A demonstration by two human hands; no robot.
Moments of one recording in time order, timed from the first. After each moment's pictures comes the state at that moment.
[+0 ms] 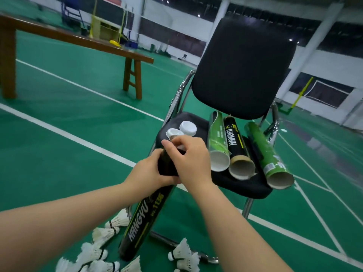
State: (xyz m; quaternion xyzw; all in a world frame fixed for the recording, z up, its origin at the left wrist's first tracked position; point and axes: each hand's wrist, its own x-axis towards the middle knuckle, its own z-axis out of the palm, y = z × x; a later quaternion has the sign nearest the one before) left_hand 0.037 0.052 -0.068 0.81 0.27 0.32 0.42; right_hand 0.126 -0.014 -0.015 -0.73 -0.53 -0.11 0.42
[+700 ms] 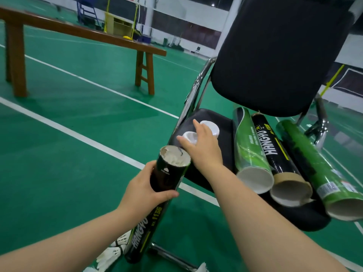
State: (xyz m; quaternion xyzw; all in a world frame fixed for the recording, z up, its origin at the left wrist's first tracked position) left_hand 0.062 0.118 -0.136 0.74 0.33 0.35 0.47; right_hand 0.229 0.104 -0.054 -0.82 -0.49 -0.02 0.28
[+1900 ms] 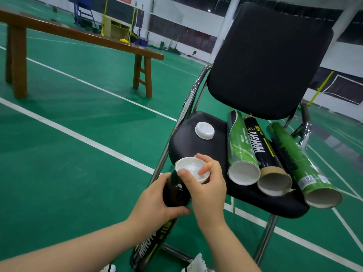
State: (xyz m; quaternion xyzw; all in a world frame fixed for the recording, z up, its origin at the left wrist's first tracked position) left_hand 0.045 0.066 -0.132 0.77 0.27 0.34 0.47; right_hand 0.130 -0.003 -0.070 -0.66 -0.38 0.07 0.64
